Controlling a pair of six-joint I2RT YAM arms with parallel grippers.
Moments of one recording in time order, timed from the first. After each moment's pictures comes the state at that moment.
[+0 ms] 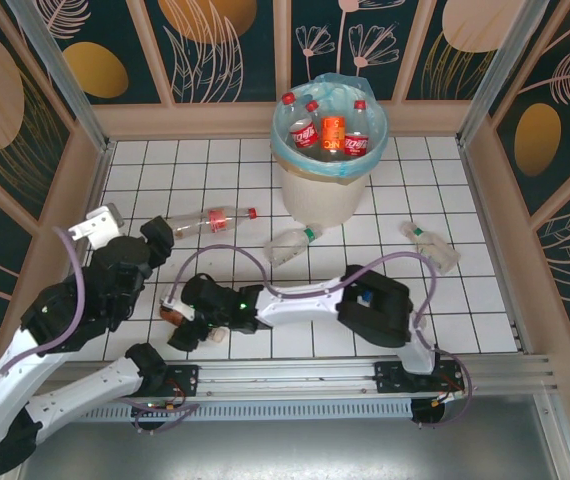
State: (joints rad) left arm -0.82 0.68 1.13 -1.02 -0.80 -0.90; right arm 1.37 2.09 1.45 -0.04 -0.09 0.09
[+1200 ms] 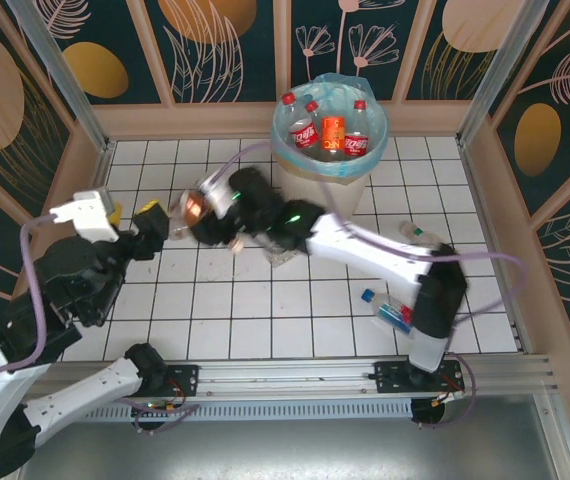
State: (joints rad) left arm -0.82 0.68 1.25 -0.73 -0.61 -0.41; right arm 1.01 1.72 1.63 -0.29 -0.19 0.17
